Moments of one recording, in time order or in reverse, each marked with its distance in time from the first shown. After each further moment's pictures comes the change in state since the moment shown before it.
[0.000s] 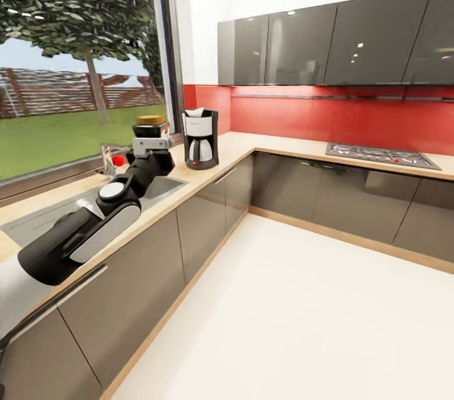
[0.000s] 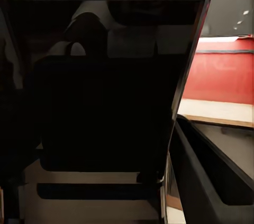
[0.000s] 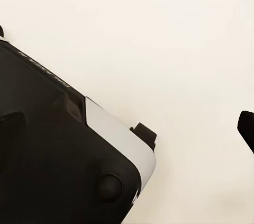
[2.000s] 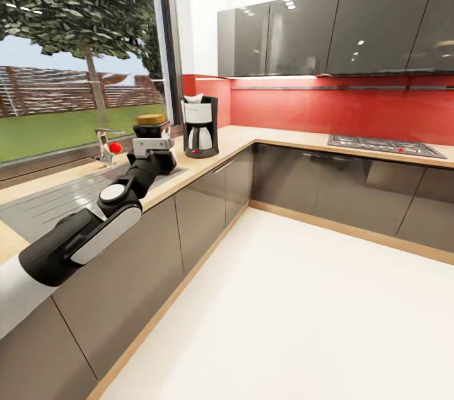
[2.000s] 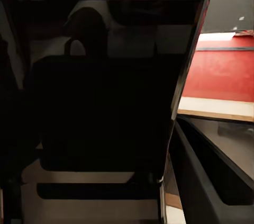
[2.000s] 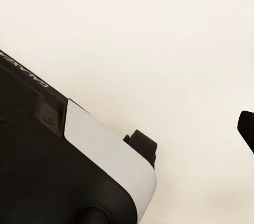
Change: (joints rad) left arm 0.000 0.002 -0.017 0.001 0.000 -0.045 0.000; right arm 0.000 0.000 0.000 0.000 0.000 0.000 0.000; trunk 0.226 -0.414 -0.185
